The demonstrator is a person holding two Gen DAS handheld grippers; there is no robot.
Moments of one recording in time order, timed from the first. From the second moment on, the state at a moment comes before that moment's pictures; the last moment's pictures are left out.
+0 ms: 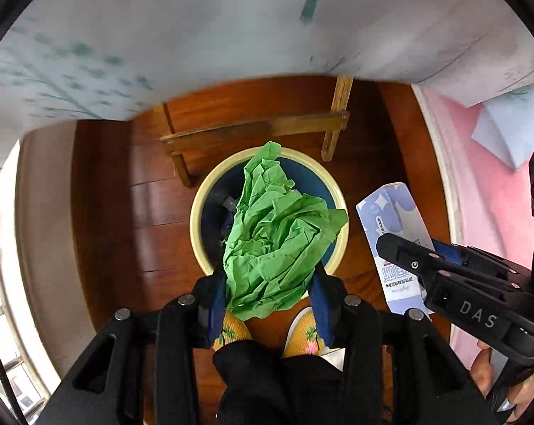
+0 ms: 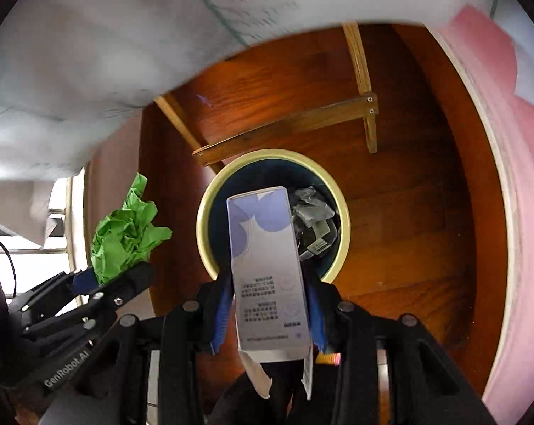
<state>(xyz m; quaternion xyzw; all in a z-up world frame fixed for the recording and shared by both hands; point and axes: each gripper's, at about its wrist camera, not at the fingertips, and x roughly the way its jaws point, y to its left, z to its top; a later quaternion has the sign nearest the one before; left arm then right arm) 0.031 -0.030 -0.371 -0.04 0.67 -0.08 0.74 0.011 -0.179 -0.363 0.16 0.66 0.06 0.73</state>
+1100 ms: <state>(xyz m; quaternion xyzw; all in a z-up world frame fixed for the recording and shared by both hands) 0.031 0.038 -0.383 -0.04 0.65 0.03 0.76 0.035 -0.143 -0.381 0.16 0.67 0.07 0.72</state>
